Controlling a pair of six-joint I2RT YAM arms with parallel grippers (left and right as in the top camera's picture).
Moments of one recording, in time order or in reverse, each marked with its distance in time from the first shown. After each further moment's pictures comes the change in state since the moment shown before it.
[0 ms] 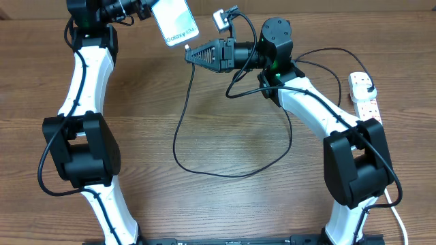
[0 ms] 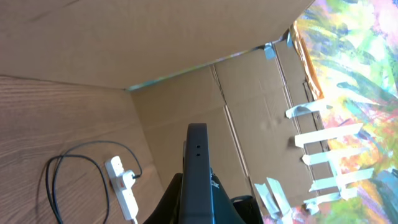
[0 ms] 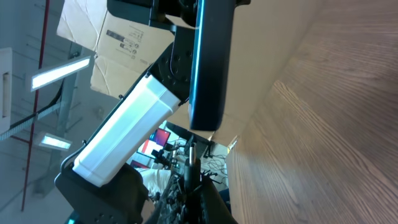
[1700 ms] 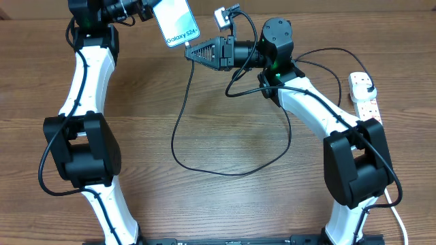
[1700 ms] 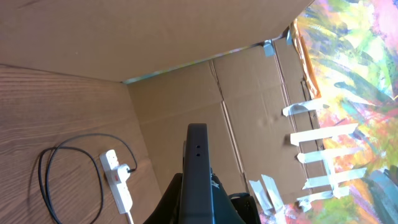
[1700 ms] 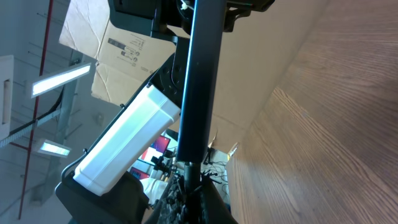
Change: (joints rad) left arm -0.007 0.000 0.000 0.000 0.016 -0.034; right arm 0.000 0.000 0.000 0.024 0.029 0.023
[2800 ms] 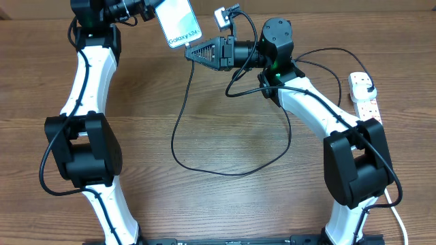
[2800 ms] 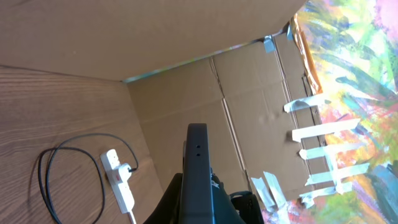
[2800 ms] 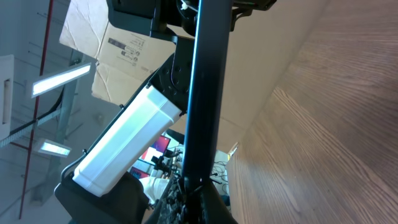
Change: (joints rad) left arm -0.011 0.000 0.000 0.000 0.001 0.019; right arm 0.000 0.000 0.000 0.001 0.000 0.003
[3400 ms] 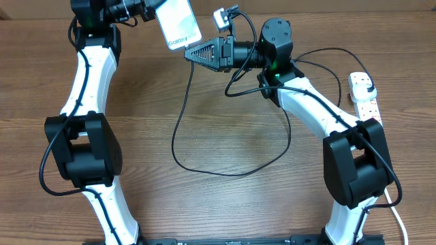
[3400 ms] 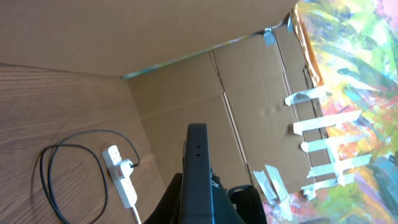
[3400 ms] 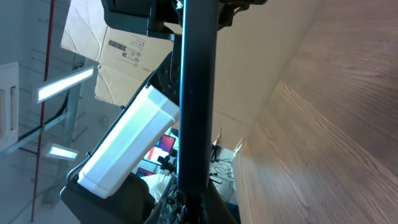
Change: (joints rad) left arm 0.000 0.000 0.000 0.000 0.030 0.019; right arm 0.003 0.000 0.000 -0.002 -0.003 0.042
